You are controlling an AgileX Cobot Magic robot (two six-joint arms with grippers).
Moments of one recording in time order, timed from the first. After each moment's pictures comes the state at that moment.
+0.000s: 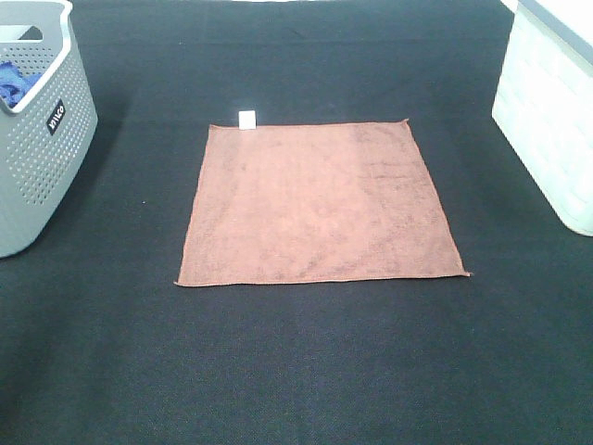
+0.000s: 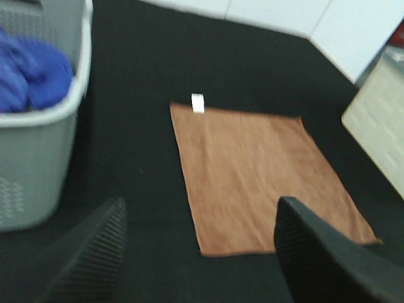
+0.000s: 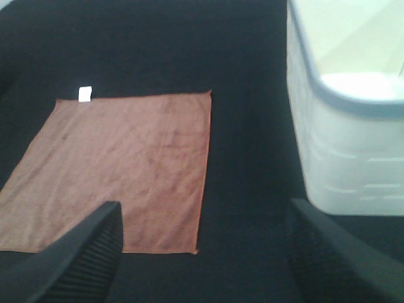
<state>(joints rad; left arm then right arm) 0.00 0.52 -0.44 -0.66 0.44 0.30 -0.04 0.56 -0.56 0.29 0.50 -0.23</state>
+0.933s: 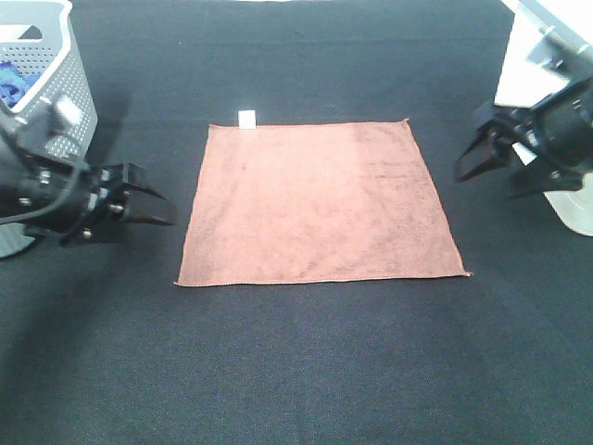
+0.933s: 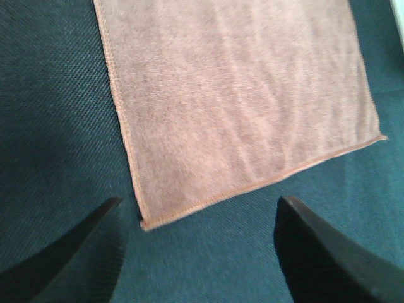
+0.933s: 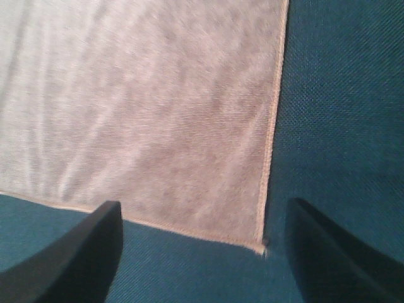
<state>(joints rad) -0.12 1.80 -0.81 -1.42 0.53 1.09 -0.04 1.75 -1.06 0.66 0.66 -0.51</state>
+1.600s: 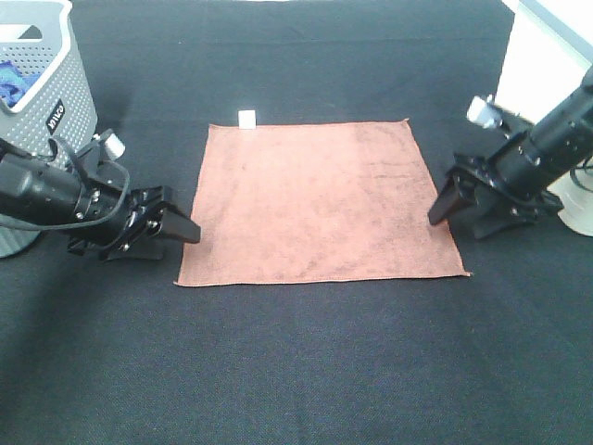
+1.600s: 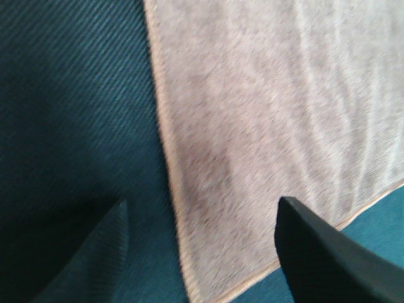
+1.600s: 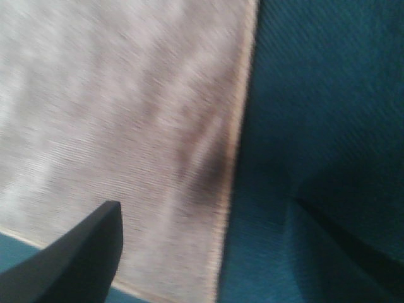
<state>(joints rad) -0.12 2.08 -0.99 -1.44 0.55 1.09 -0.04 2.10 -1.26 0.60 0.75 -0.52</state>
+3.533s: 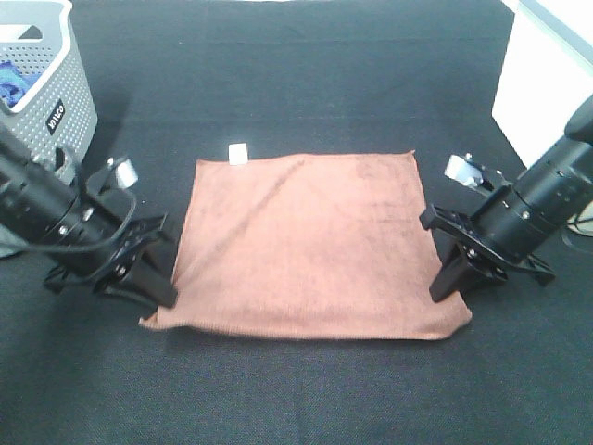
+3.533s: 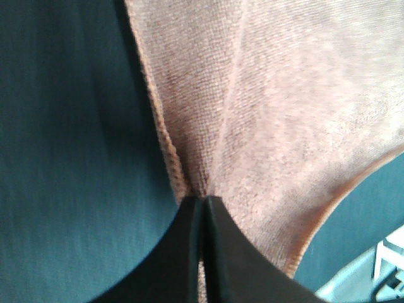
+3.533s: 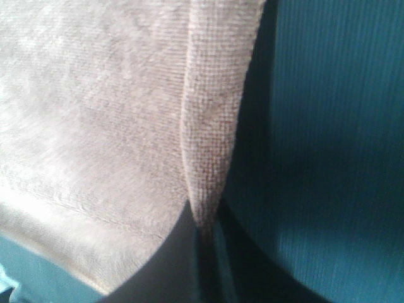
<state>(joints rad) -0.20 1.93 -0.92 -0.92 0.71 0.53 0.04 2.01 -1.01 0.68 0.80 -0.47</state>
